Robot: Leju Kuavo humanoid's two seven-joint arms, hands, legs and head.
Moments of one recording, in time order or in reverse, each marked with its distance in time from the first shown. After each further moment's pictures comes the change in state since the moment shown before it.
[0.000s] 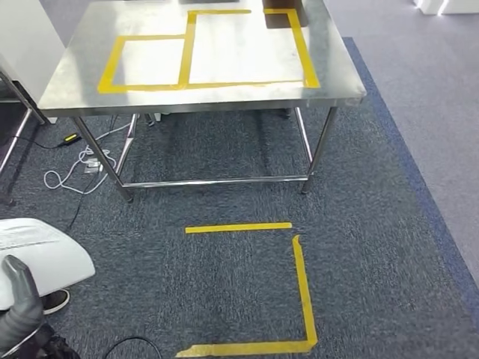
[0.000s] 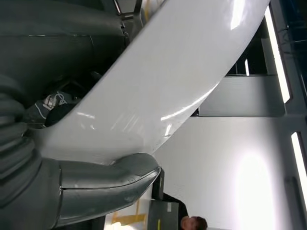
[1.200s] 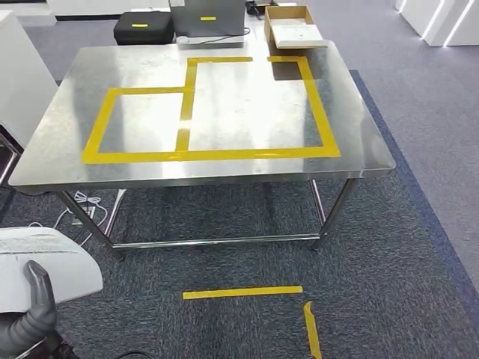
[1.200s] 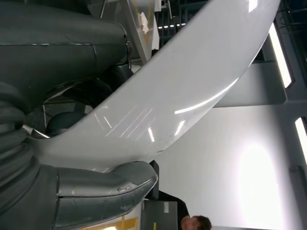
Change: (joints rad) left arm 0.010 0.101 -0.079 0.043 -0.032 0.068 0.018; right arm 0.009 0.019 -0.063 0.014 -0.020 -0.016 0.002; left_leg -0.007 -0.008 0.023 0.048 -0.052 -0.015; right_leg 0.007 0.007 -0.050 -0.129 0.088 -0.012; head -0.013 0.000
